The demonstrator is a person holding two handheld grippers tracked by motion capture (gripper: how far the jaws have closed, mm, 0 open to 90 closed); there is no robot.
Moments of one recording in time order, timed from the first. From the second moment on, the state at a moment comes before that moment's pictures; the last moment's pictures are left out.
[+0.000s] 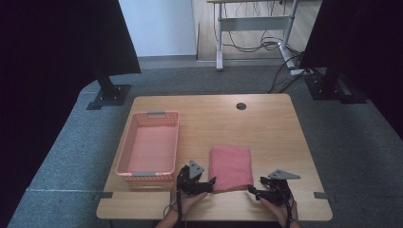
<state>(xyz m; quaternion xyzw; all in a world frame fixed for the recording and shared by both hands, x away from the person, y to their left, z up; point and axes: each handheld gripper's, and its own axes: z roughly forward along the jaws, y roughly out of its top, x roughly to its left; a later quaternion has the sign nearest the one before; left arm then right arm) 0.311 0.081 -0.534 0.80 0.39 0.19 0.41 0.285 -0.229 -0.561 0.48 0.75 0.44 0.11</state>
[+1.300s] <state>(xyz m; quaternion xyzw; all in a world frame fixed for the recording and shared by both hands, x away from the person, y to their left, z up) 0.343 0.070 -0.531 0.78 0.42 0.20 0.42 0.282 -0.228 -0.561 0.48 0.76 0.44 0.11</state>
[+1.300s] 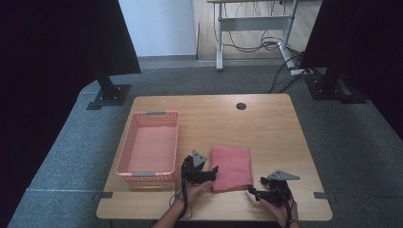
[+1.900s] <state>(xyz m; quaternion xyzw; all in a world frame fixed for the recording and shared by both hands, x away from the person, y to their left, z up) 0.358 0.063 -0.531 0.78 0.43 0.21 0.41 0.281 -0.228 -0.561 0.48 0.76 0.43 0.12</state>
